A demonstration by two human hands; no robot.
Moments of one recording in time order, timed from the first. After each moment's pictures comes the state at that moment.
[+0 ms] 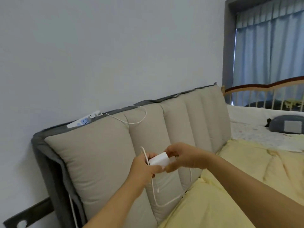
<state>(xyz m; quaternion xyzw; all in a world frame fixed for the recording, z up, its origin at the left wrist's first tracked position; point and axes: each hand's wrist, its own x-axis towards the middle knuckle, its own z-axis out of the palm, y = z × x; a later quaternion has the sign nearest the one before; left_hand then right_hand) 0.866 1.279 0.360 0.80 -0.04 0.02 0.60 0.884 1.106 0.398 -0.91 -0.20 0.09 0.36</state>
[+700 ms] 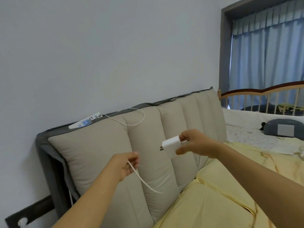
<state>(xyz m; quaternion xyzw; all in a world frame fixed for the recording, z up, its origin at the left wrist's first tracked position) 0.873 1.317 0.390 0.61 0.15 -0.05 0.77 0.856 1.065 0.437 -0.92 -0.14 -0.04 0.37</state>
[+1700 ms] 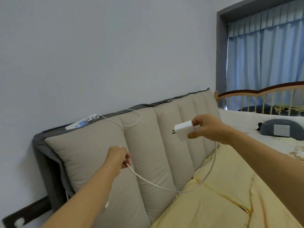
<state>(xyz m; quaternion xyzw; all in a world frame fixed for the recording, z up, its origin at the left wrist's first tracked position) 0.873 1.300 0.402 0.72 0.17 0.07 0.67 0.846 1.011 0.467 -0.91 -0.10 -0.11 0.38</state>
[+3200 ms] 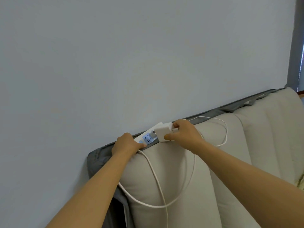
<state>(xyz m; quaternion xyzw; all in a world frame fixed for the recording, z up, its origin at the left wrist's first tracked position) 1.093 1.596 0.448 0.94 0.17 0.15 0.26 1.102 1.397 0.464 -0.88 -0.14 -0.14 0.44</state>
